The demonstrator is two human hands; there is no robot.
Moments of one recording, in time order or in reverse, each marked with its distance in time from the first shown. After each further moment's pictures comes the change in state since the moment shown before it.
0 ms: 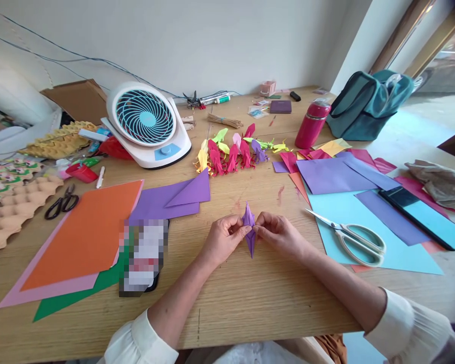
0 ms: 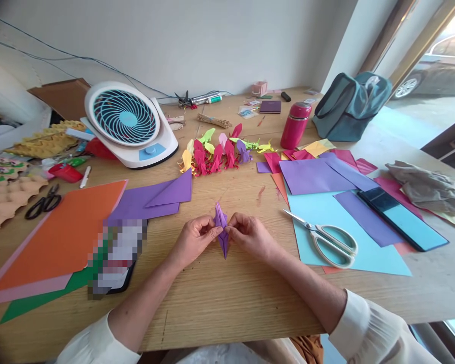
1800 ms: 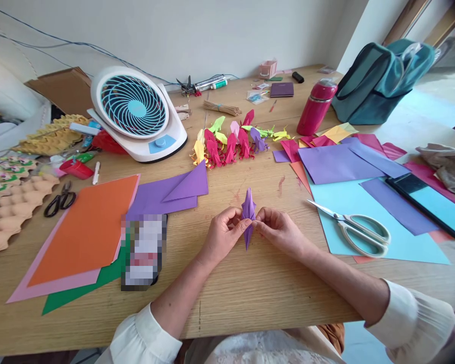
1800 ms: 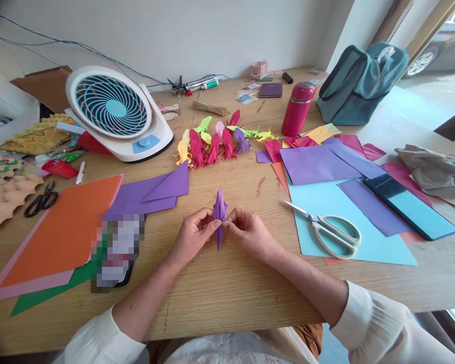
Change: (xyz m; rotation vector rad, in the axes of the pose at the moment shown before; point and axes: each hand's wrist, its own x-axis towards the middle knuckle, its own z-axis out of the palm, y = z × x) left_hand -0.004 0.004 0.008 -0.184 0.010 -0.093; right_hand -0.007 -0.002 0.008 -0.034 0.098 0.049
